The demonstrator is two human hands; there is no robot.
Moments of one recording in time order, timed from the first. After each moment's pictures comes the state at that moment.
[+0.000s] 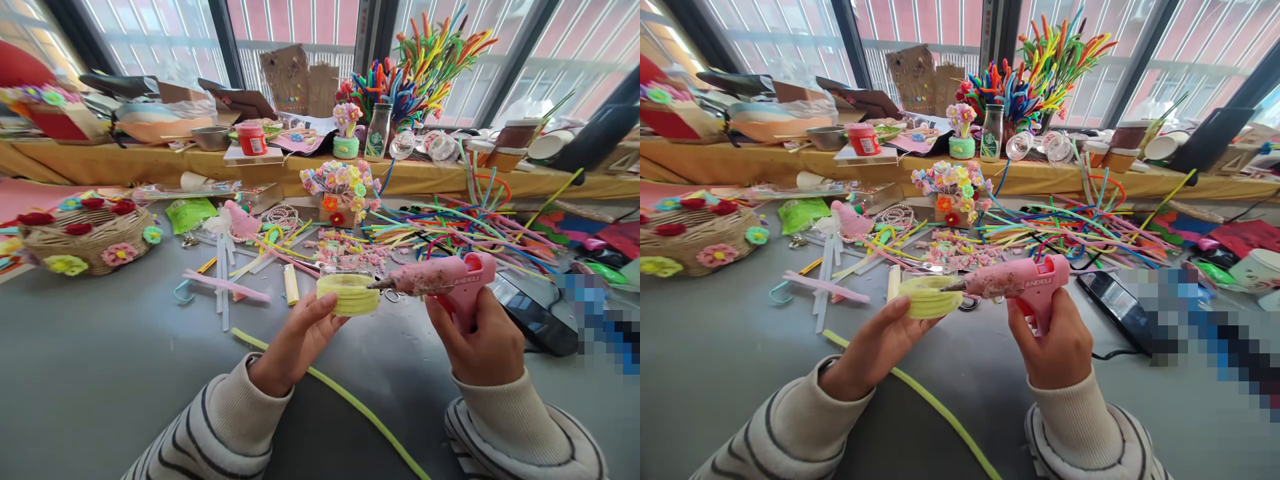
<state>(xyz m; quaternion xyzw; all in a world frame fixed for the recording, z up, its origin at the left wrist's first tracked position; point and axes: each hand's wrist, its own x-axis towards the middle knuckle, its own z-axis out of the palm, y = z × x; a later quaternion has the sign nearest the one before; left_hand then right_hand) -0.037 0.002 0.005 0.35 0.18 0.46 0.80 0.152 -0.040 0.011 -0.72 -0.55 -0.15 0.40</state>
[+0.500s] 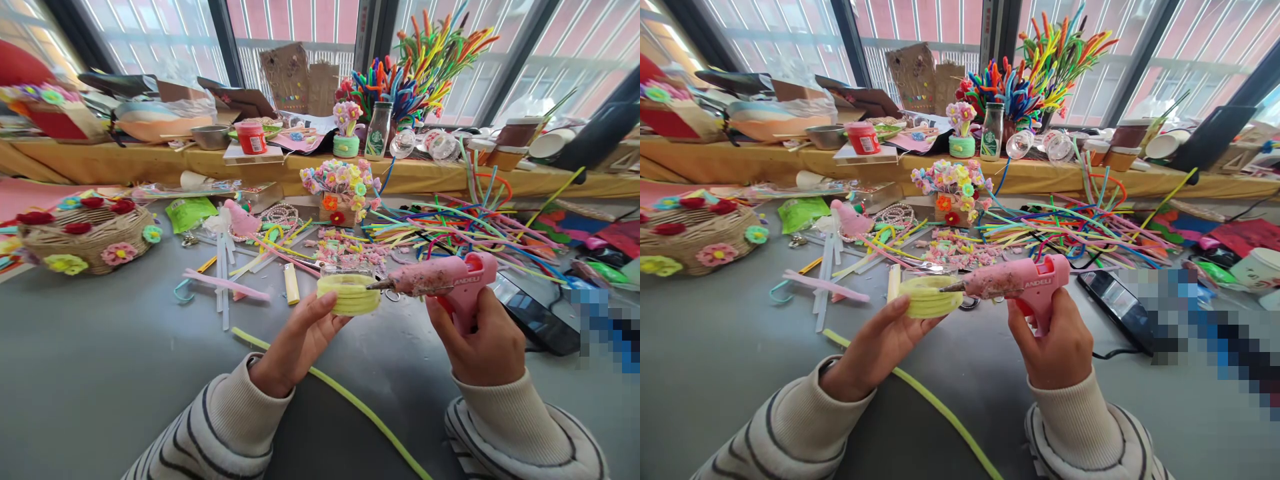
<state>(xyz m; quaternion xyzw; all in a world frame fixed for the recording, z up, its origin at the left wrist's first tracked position) -0.036 0.001 0.003 0.34 0.18 0.46 0.80 0.151 -0.040 0.011 -0.72 -0.54 -0.16 0.40</state>
